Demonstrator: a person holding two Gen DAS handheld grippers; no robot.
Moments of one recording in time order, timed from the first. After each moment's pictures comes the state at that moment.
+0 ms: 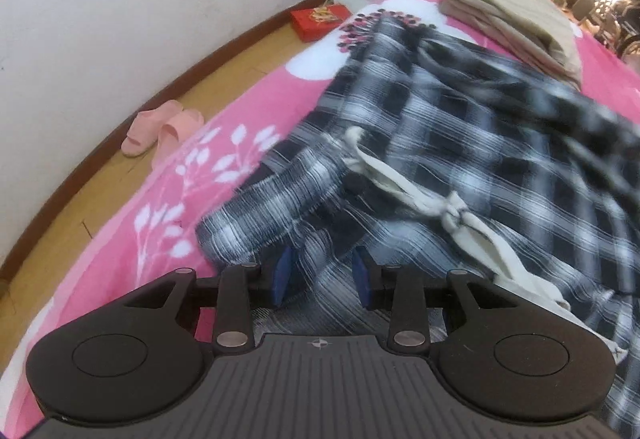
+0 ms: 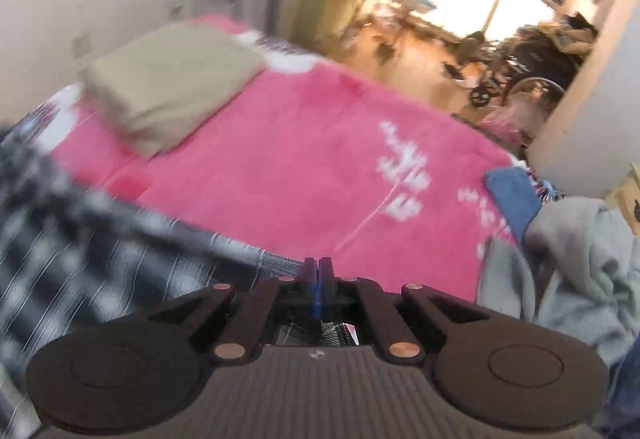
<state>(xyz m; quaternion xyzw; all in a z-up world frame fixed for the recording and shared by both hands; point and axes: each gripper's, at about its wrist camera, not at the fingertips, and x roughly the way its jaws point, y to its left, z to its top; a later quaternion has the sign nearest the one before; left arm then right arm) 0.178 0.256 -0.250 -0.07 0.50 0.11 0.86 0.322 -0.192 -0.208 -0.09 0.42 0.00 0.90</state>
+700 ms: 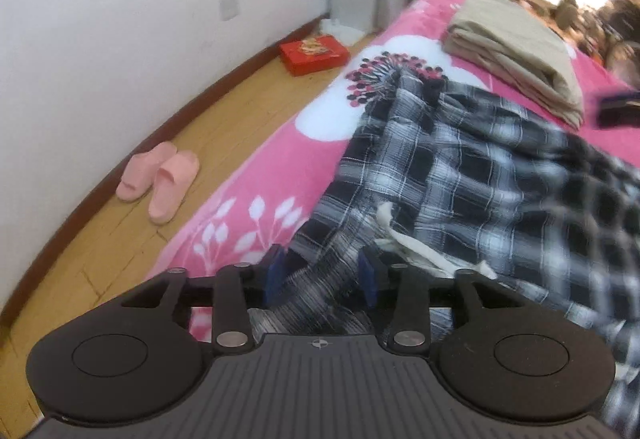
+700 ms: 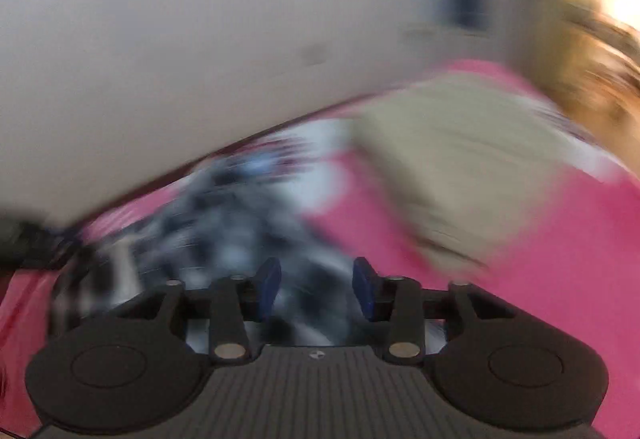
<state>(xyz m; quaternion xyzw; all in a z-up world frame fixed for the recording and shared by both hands) 0.205 0.284 -0.239 -0.04 0.47 0.07 0.88 0.379 0.028 -0.201 -0.14 0.40 0.43 0.80</state>
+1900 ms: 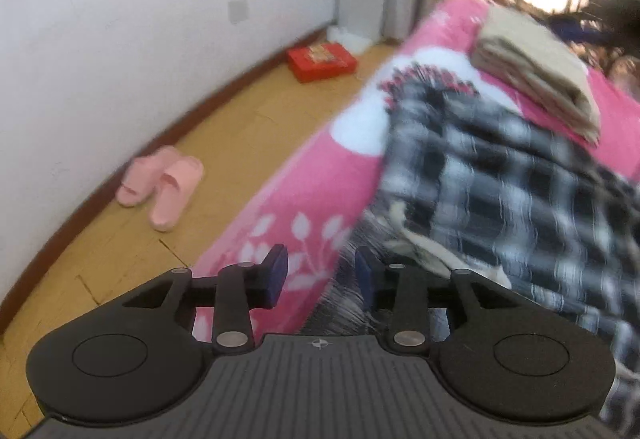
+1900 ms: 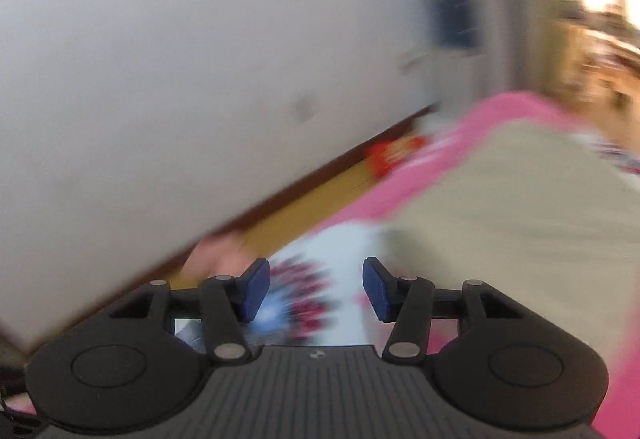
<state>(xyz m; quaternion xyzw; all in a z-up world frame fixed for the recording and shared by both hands) 0.204 0.322 -0.243 -0.06 0.44 0.09 0.89 0.470 0.022 -0.187 0.04 0.37 0.31 0.88</state>
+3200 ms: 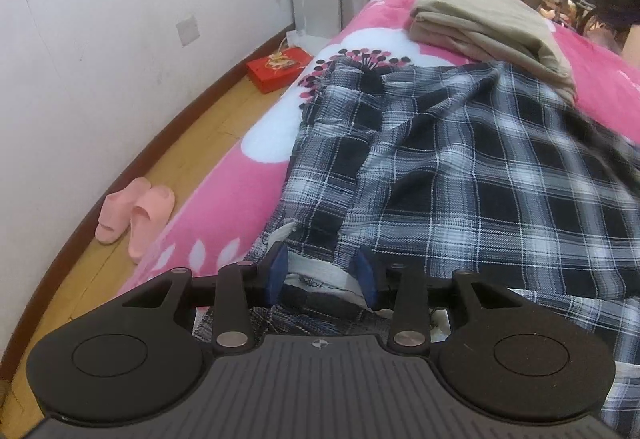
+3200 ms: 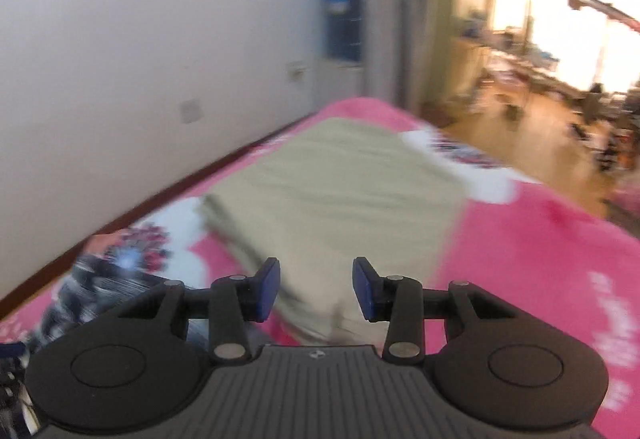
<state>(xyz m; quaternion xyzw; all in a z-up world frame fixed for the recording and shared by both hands) 0.236 0.260 -0.271 0.01 0.44 0.04 0.90 0.426 -0.059 -0.179 -0.05 0.36 0.17 0.92</state>
